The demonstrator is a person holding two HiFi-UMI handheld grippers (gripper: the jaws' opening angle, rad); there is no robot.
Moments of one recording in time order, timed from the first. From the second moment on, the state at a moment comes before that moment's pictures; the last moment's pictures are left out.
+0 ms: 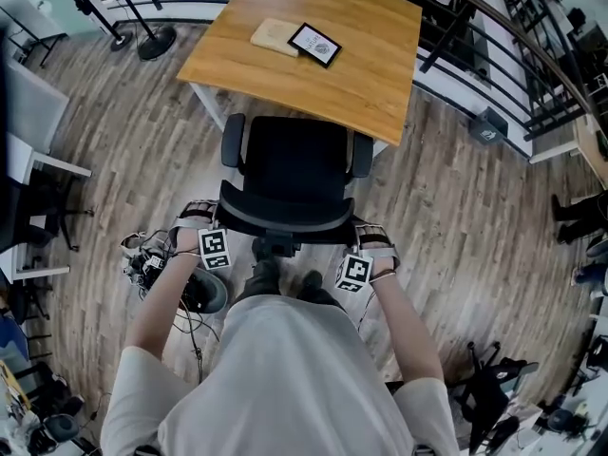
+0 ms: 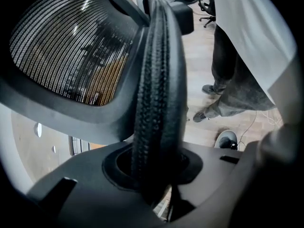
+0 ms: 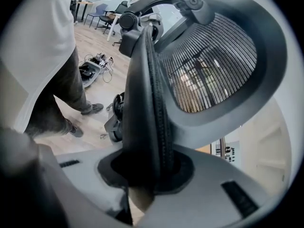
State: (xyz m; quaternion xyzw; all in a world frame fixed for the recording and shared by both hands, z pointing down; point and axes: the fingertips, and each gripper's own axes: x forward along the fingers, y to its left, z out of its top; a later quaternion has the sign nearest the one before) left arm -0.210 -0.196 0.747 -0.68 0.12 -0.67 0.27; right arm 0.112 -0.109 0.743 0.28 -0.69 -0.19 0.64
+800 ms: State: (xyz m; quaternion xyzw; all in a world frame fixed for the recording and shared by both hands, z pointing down) left arm -0.238 -0.347 0.741 -0.69 0.10 -0.64 0.32; right arm 0.072 -0.226 0.738 0.31 -0.67 -0.15 0.65
